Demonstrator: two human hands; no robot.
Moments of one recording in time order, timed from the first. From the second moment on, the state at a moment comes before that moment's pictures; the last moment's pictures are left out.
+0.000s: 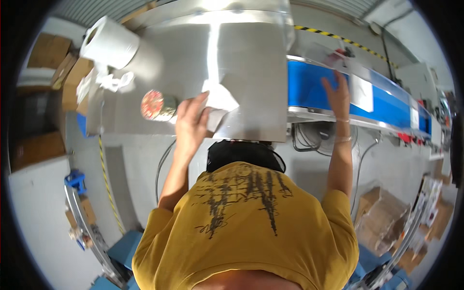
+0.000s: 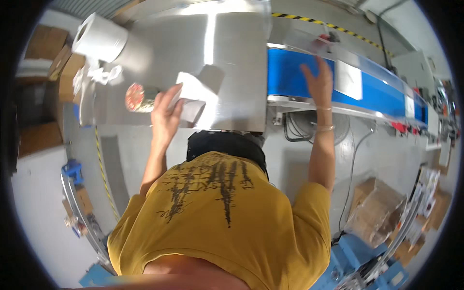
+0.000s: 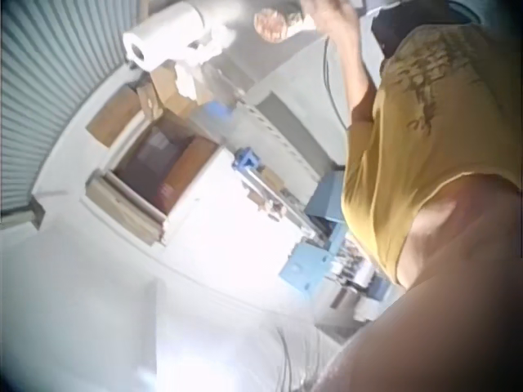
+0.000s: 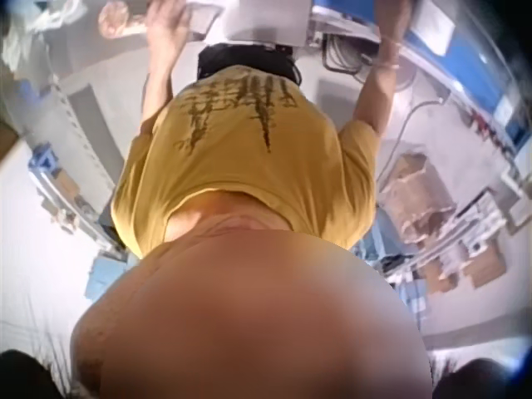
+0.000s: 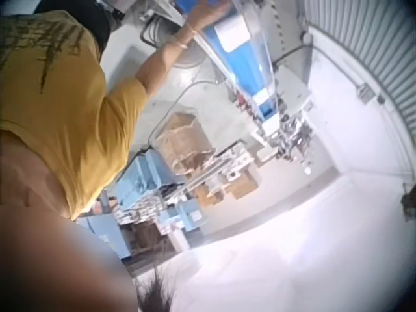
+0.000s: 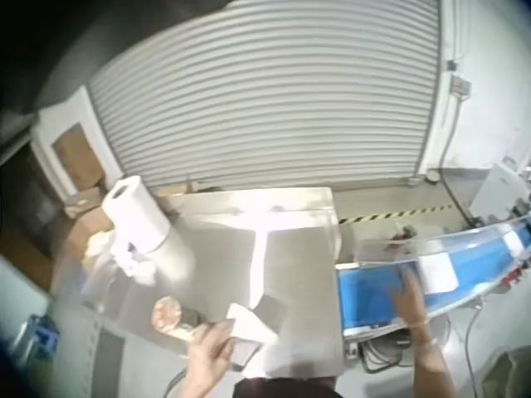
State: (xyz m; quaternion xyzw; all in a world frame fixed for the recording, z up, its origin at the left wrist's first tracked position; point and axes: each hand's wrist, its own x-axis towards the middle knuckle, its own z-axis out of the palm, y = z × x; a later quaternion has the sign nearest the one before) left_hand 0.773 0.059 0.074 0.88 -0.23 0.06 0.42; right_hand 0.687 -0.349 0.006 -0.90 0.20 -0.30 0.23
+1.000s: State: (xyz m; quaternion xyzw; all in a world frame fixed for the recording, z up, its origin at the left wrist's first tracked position) left_hand 0.784 0.060 0.081 0.94 -0.17 0.03 0.29; right_hand 0.669 -0.479 -0.042 -0.81 0.34 -0.22 0.42
